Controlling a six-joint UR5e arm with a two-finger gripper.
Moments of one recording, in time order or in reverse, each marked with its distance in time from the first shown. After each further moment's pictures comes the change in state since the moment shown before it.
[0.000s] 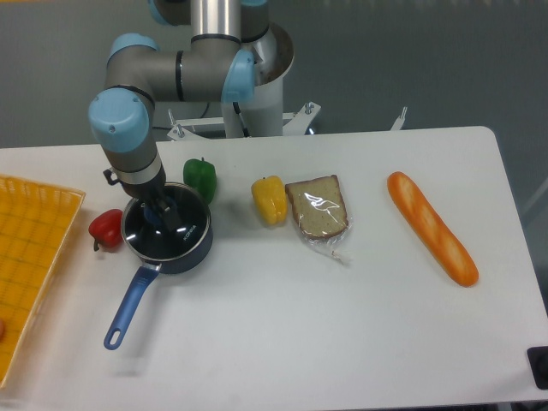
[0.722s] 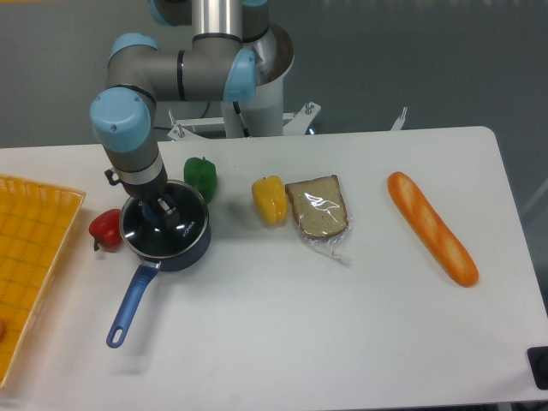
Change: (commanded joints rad) arm 0.005 -0.002 0.011 -0.005 0.002 0.006
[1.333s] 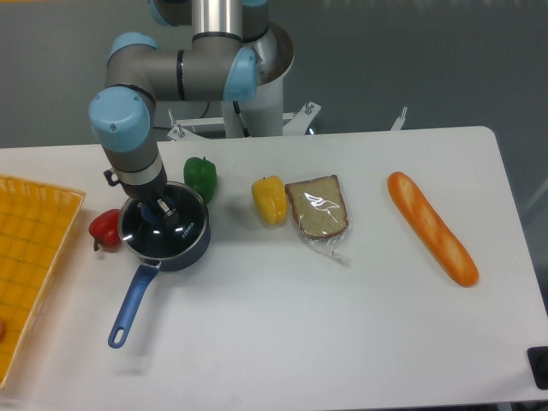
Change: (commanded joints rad) arm 0.012 0.003 0.029 -0.014 -0.002 -0.003
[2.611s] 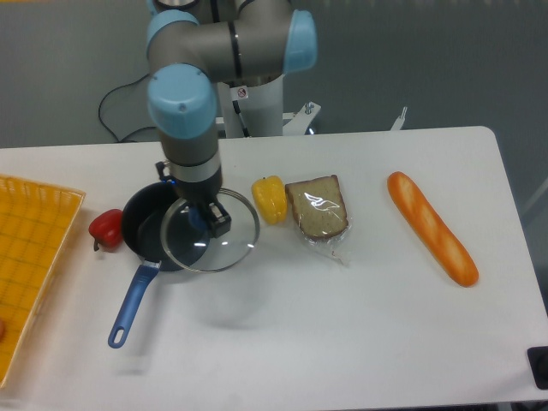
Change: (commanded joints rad) arm 0.235 0.002 0.201 -0.156 0.005 0.441
